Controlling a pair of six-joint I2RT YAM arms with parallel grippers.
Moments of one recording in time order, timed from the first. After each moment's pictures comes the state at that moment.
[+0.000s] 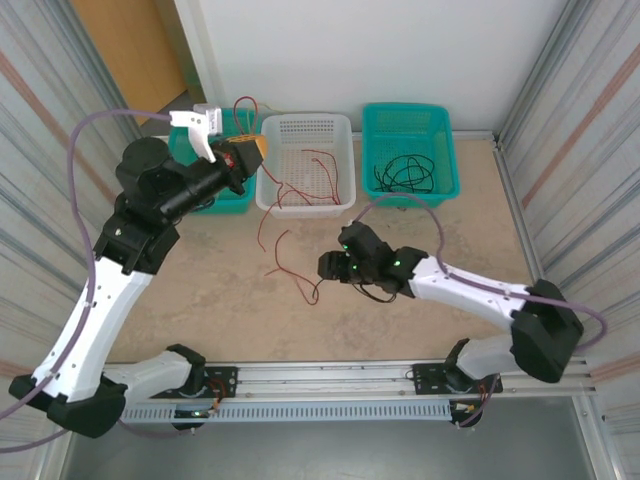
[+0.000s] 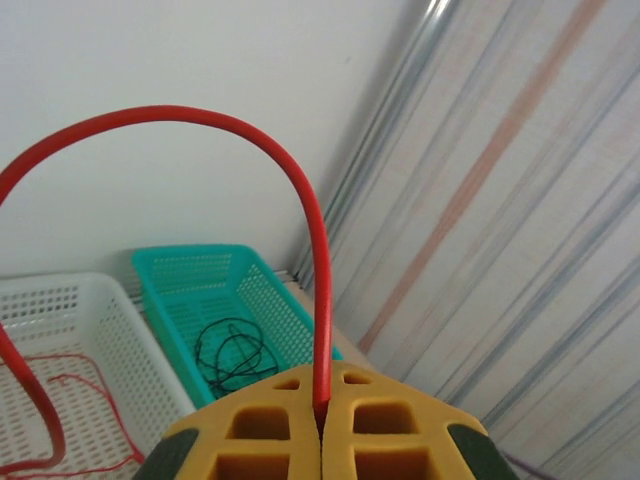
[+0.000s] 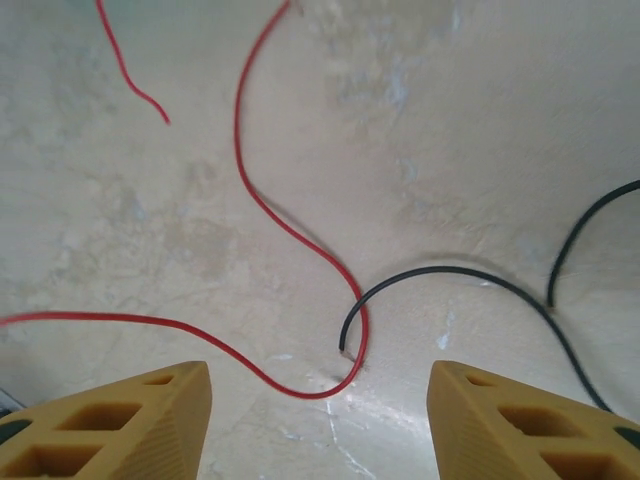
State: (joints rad) left arm -0.46 1.11 1.46 -0.37 0.31 -0.41; right arm 0.89 1.31 0.89 -0.39 0.03 0.86
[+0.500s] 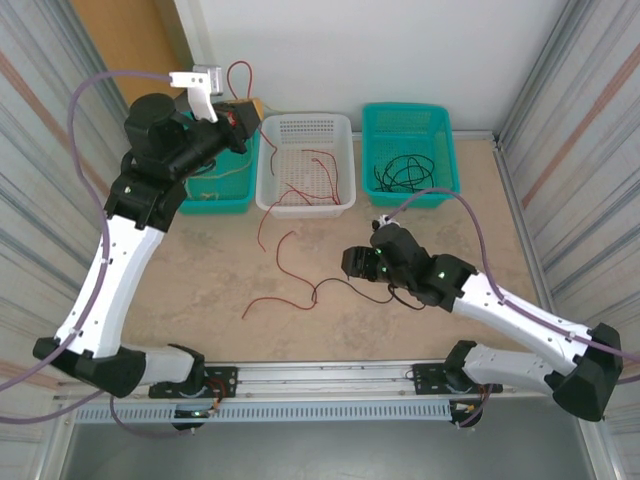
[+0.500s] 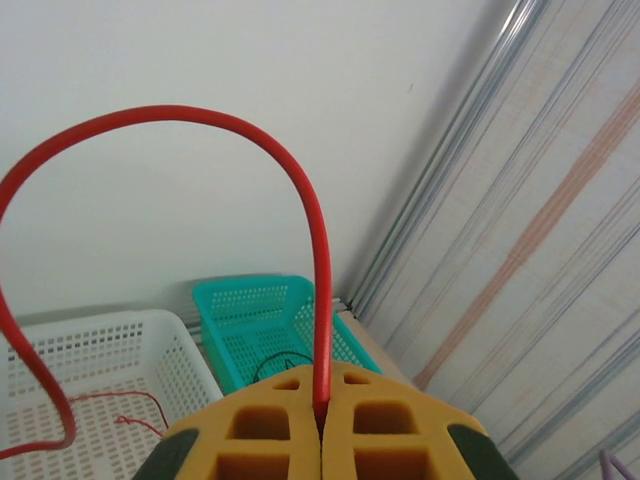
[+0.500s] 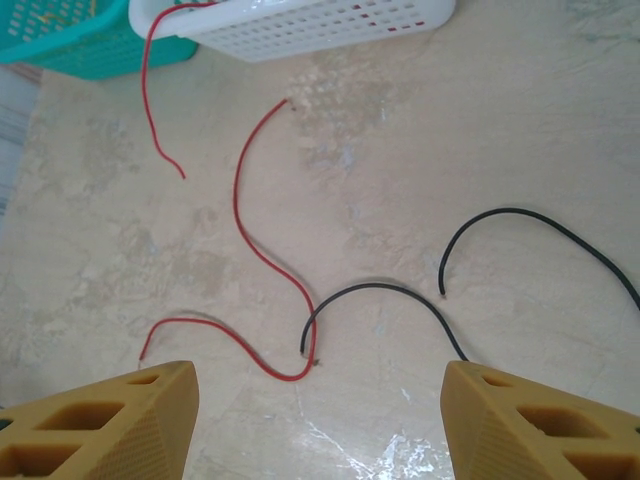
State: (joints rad) left arm -0.37 1.33 1.71 -0.40 0.29 -0.36; right arm 0.88 1.04 0.88 -0.58 0.15 0.83
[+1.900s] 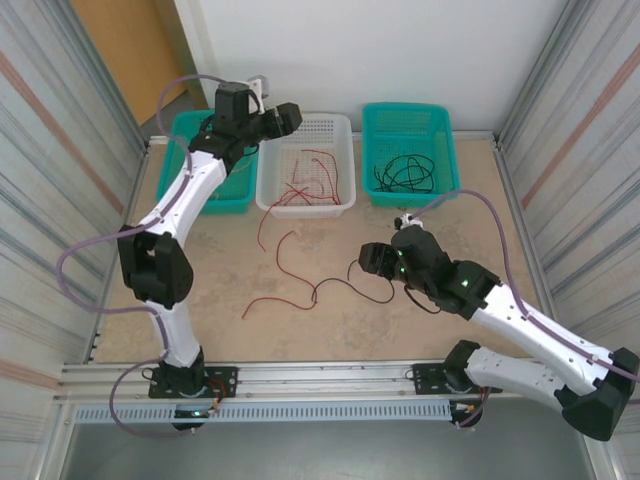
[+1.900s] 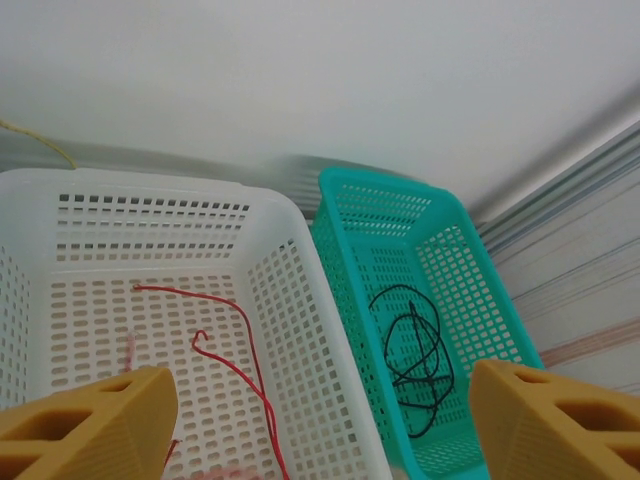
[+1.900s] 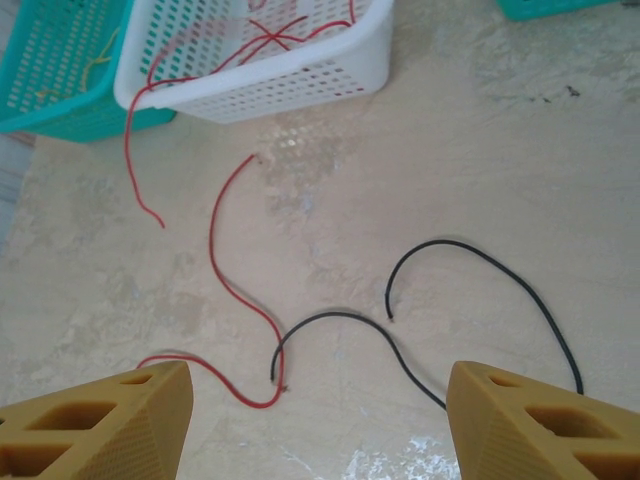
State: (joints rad) left arm -0.32 1.86 1.84 -0.35 0.25 -0.46; right arm 0.82 0.92 0.86 -0.65 0.21 0.82
